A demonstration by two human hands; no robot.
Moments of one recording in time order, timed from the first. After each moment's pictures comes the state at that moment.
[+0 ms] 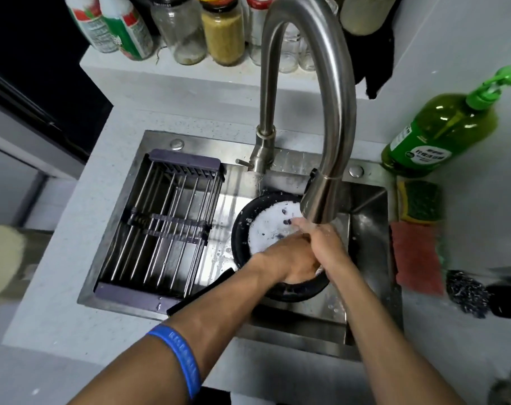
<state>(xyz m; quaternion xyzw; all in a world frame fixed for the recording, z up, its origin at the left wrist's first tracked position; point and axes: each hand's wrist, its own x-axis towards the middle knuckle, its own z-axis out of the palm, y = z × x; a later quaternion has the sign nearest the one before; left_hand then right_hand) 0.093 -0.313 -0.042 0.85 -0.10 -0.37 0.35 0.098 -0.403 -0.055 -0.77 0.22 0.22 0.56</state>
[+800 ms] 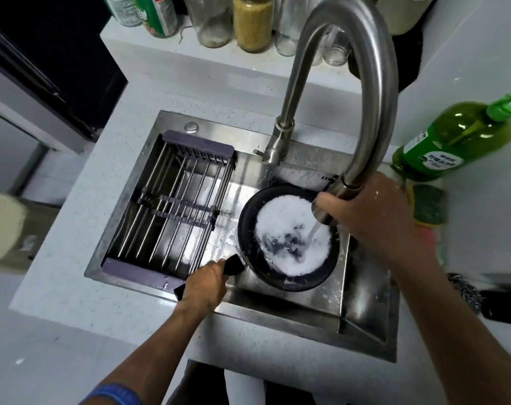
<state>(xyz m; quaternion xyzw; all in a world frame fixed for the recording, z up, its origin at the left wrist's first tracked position) -0.010 -0.171 -0.121 0.94 0.08 -0.29 0.16 0.120 -0.412 0.074 -0.96 -0.02 0.03 0.27</state>
